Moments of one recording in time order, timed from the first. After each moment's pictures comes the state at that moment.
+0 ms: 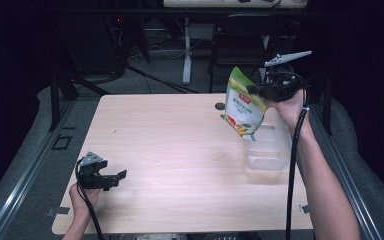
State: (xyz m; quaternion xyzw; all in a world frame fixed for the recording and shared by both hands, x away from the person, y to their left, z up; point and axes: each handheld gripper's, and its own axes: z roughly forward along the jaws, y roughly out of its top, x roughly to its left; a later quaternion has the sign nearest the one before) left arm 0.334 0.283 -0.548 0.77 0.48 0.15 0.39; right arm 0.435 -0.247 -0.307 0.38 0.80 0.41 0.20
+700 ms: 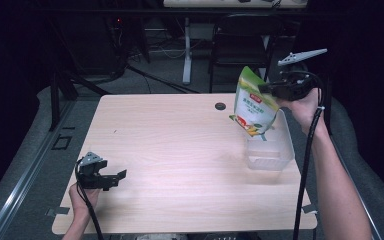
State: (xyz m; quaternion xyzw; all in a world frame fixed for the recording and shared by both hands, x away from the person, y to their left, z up) left arm 0.334 0.284 -0.547 0.77 0.48 0.16 0.40; right arm 0.429 -0.276 -0.300 0.37 0.81 0.40 0.21
